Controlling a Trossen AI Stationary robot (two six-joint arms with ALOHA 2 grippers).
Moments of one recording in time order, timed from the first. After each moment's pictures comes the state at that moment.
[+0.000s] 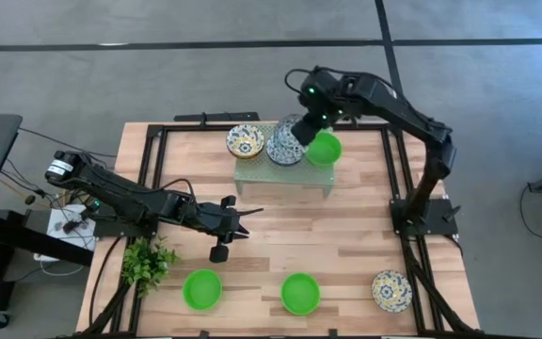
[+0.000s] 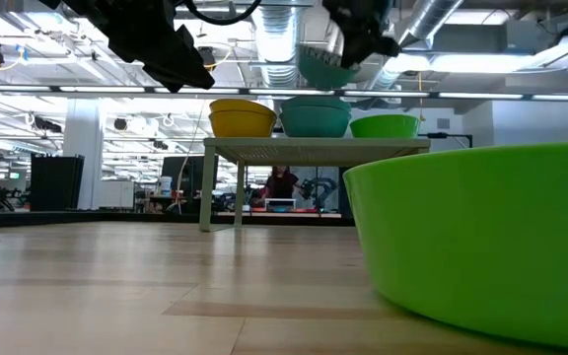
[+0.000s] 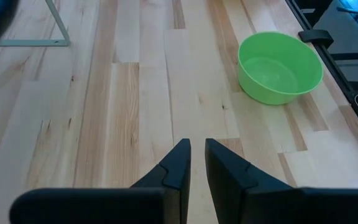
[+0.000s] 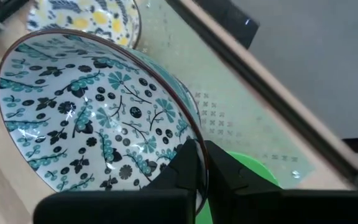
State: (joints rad) left arm -0.31 1.30 0.77 -0.11 -0.13 -0.09; right arm -0.44 1.75 2.01 -1.28 0.06 0.26
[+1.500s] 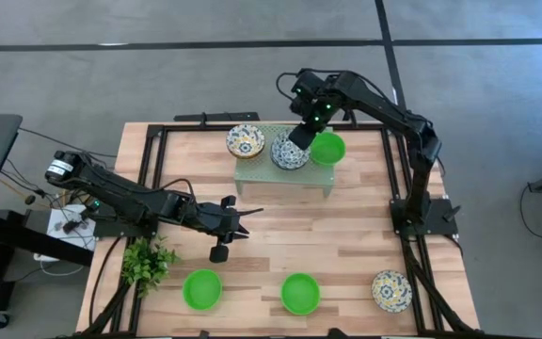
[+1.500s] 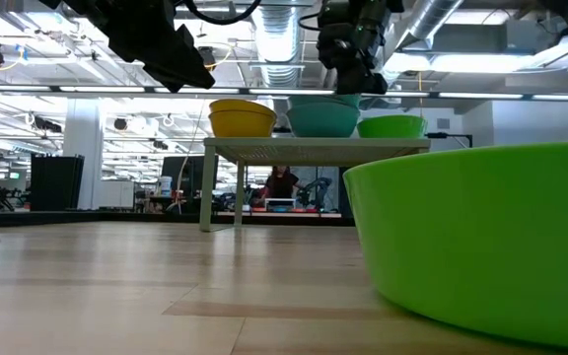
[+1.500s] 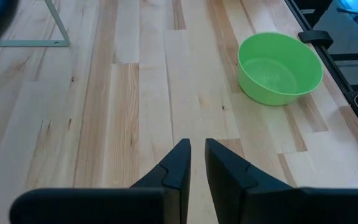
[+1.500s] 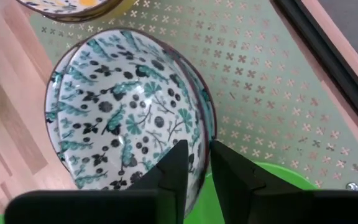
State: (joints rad) left arm -0.31 1.30 0.77 -0.10 -0.13 -0.09; right arm -0.54 1.89 2.01 -1.35 -0.18 0.09
